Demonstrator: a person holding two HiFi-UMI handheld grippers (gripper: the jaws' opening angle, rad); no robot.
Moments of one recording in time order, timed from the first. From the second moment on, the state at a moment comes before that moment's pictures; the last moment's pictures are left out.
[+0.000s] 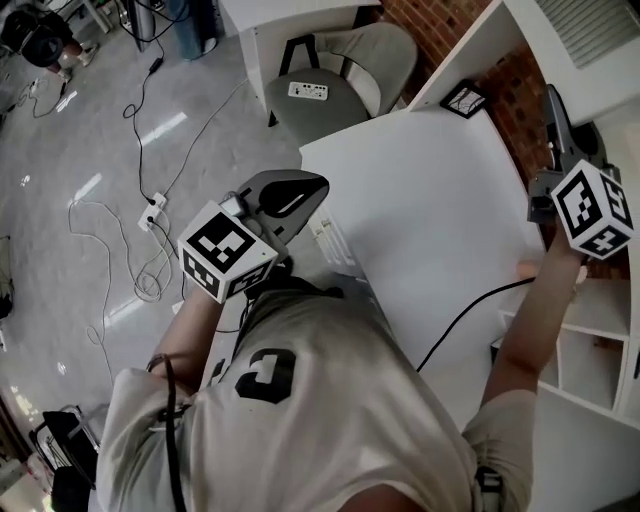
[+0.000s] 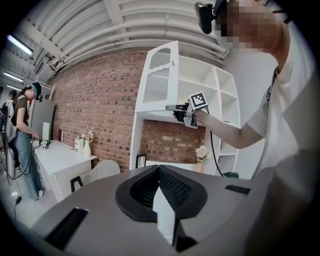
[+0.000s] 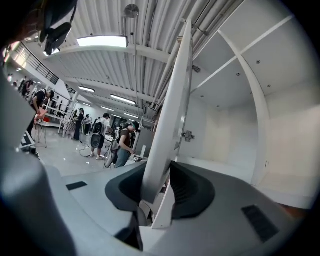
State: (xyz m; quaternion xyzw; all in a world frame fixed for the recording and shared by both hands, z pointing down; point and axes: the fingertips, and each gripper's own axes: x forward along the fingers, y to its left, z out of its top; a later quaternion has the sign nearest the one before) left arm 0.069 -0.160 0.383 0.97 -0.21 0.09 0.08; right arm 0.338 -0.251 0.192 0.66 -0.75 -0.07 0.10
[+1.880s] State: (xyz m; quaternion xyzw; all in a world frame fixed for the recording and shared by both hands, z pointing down) left arm 0.036 -0.151 0.385 0.97 -0.22 0.10 0.09; right arm 0.186 -0.295 0.203 0.57 -0.81 -0.10 0.07
